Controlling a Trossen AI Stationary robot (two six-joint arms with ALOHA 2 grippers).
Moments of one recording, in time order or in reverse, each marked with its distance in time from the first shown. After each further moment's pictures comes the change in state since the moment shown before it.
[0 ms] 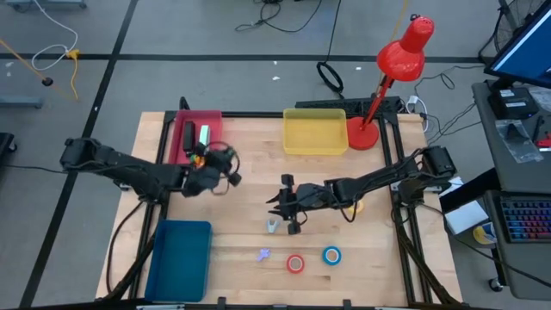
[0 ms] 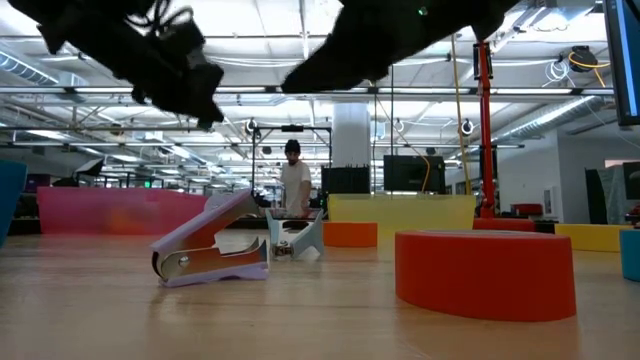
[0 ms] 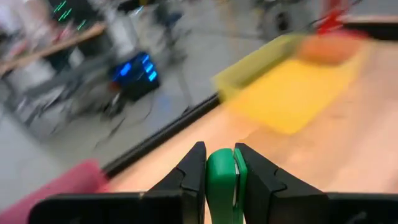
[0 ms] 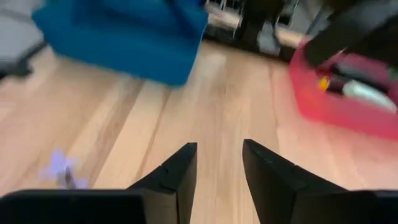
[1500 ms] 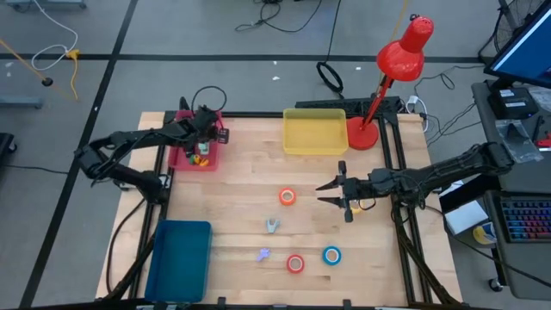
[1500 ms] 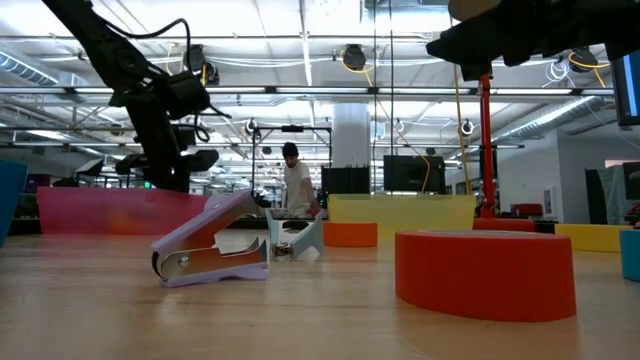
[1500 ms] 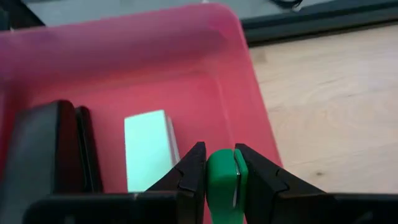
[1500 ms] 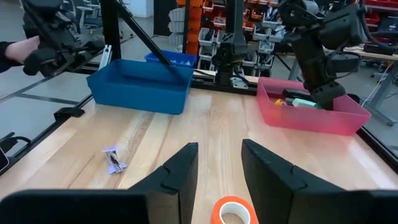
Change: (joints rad) left arm 0.881 0.207 0.105 -0.320 0.676 -0.249; right arm 0.007 -0.761 -0.631 0.163 -0.005 0.082
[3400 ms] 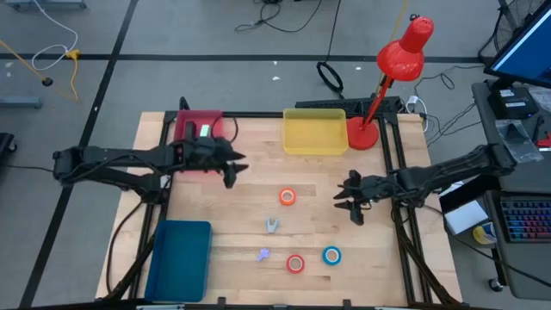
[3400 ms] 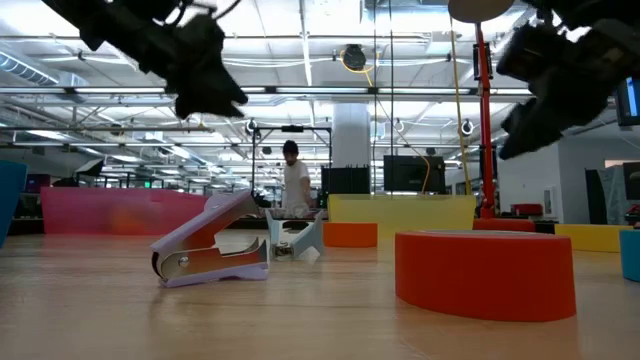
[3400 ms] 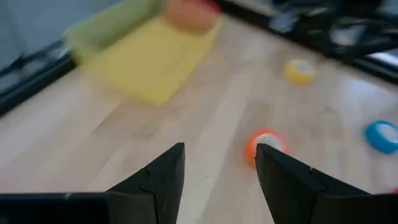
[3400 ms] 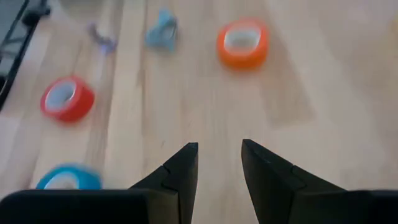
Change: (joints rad) left arm -0.573 -0.302 0.003 0.150 0.261 0.233; right arm 0.000 -0.095 0.000 -0.636 -0.050 0.428
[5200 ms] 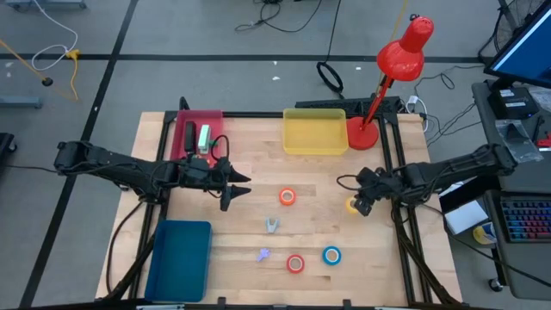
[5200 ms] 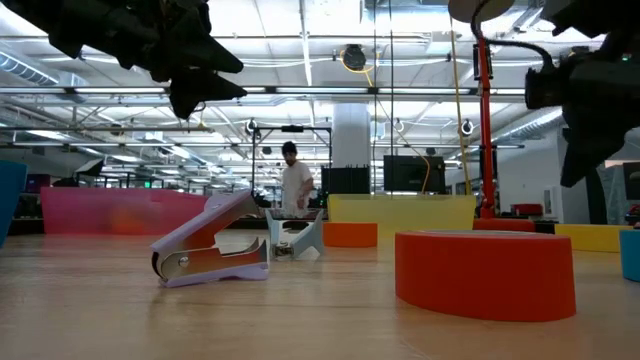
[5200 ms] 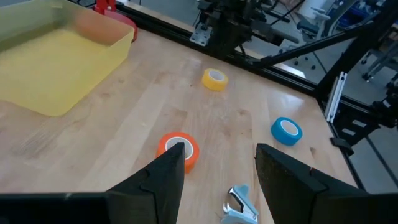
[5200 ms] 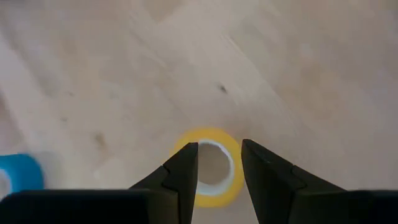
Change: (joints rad) left arm -0.247 -0.001 -0.137 0.311 -0.002 -0.107; right arm 0.002 -0.061 0.108 -0.599 0.107 0.466
